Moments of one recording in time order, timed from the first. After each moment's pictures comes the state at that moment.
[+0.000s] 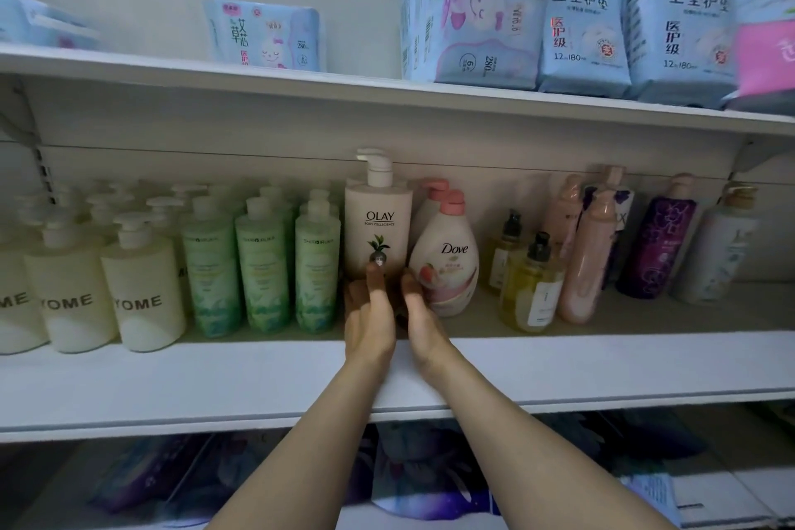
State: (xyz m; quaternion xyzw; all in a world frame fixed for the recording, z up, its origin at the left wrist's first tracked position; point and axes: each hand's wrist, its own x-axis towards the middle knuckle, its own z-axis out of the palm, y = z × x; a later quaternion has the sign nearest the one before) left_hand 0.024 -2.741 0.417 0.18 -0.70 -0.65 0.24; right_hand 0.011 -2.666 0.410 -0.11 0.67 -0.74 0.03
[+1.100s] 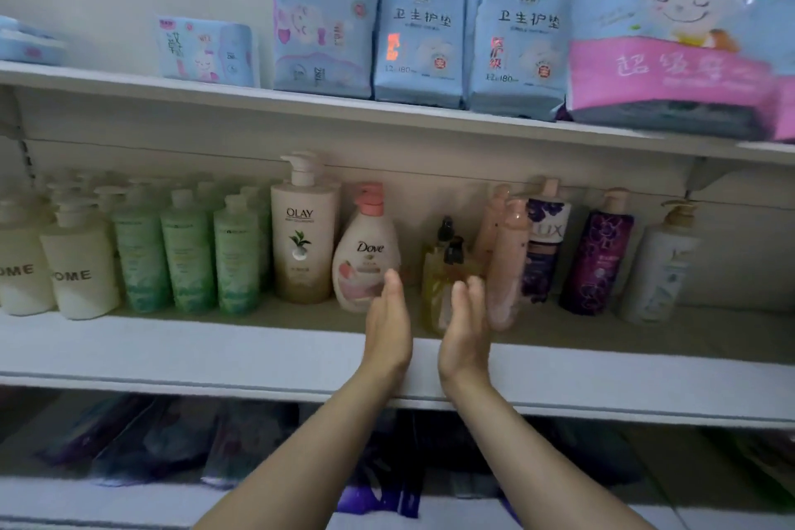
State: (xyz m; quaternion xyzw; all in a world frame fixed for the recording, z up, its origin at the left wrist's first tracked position) left_hand 0.046 -2.573 0.445 0.08 -0.65 -0.72 0.23; right_hand 0.030 -2.486 0.433 -0.13 0.65 -0.72 -0.19
